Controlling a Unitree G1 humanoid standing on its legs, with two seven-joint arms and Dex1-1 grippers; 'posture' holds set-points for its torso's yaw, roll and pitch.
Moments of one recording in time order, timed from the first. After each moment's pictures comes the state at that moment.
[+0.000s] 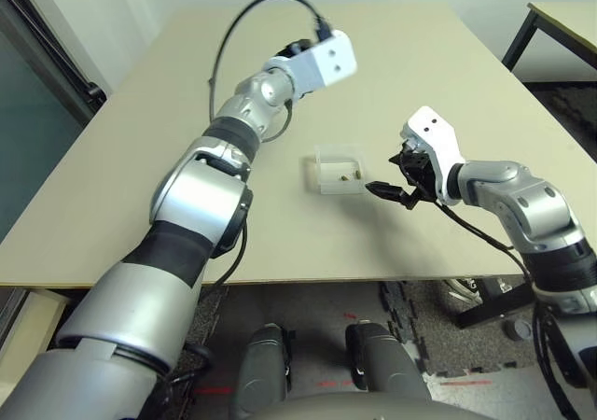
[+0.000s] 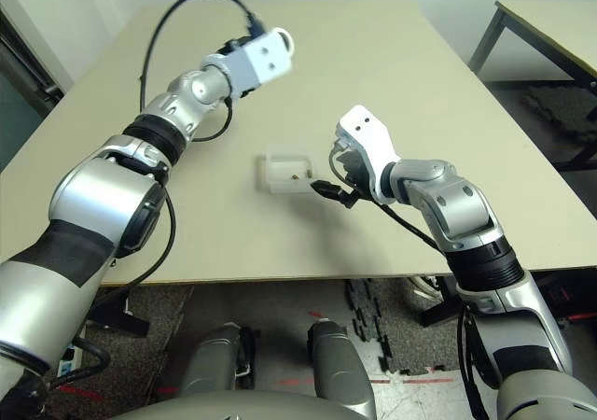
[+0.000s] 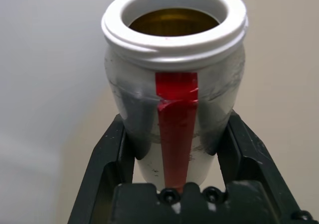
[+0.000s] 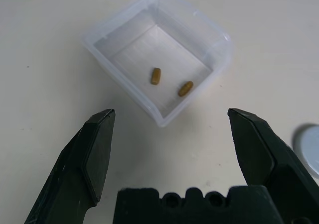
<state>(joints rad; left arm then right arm) -1.34 0.23 -0.06 1.35 0.29 -0.15 -0.23 -0.57 -0.60 0.18 -0.10 0.28 0.88 0.71</state>
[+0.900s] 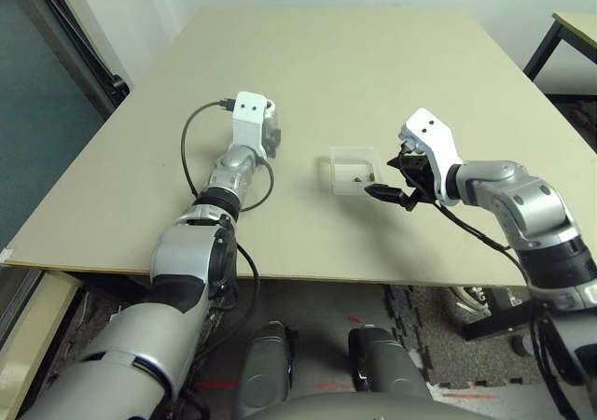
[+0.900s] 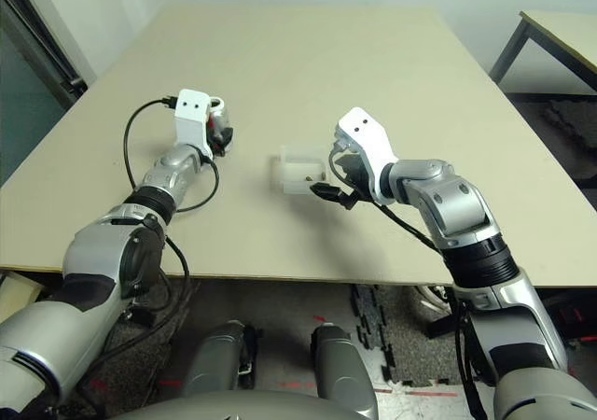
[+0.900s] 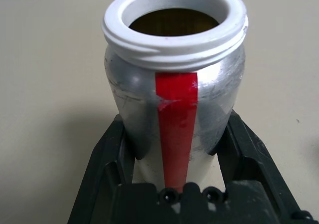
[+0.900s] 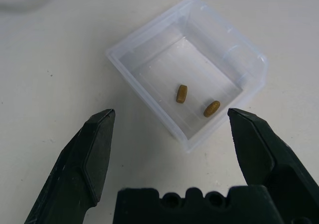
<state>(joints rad) -1.04 0.17 0.19 1.31 0.02 -0.05 -0.20 -0.58 -0.57 0.19 -0.09 0.26 0.90 0.74</state>
